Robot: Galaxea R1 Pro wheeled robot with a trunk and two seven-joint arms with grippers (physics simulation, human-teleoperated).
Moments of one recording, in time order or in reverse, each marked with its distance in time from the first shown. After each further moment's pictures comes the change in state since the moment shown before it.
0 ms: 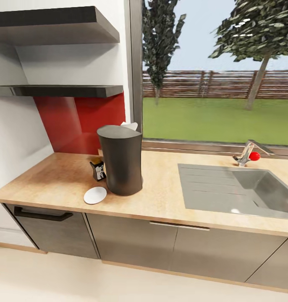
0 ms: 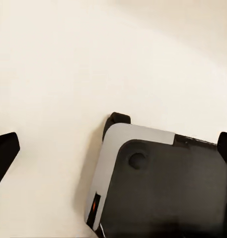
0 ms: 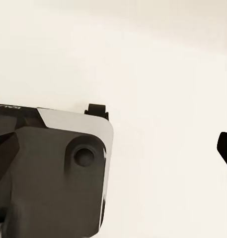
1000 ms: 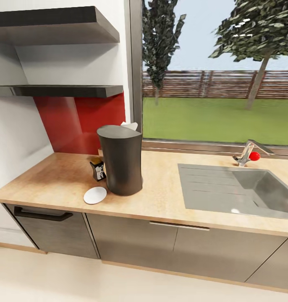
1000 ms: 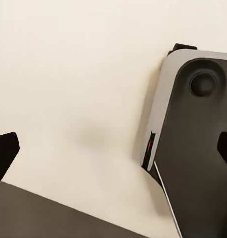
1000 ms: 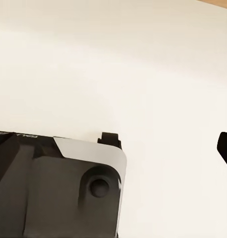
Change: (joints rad) left arm 0.051 -0.180 0.000 0.278 -0.198 -0.299 0.457; right arm 0.001 0.033 -0.006 -0.003 -0.004 -0.116 -0.003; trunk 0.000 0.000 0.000
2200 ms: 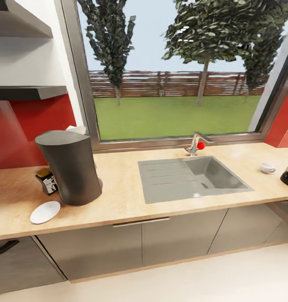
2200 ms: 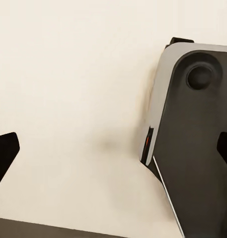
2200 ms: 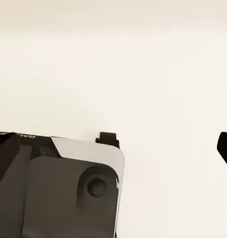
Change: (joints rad) left arm 0.002 -0.004 -0.007 0.006 -0.013 0.006 -0.004; right arm 0.000 -0.006 -0.003 0.001 -0.002 -0.001 -0.001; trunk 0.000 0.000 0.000
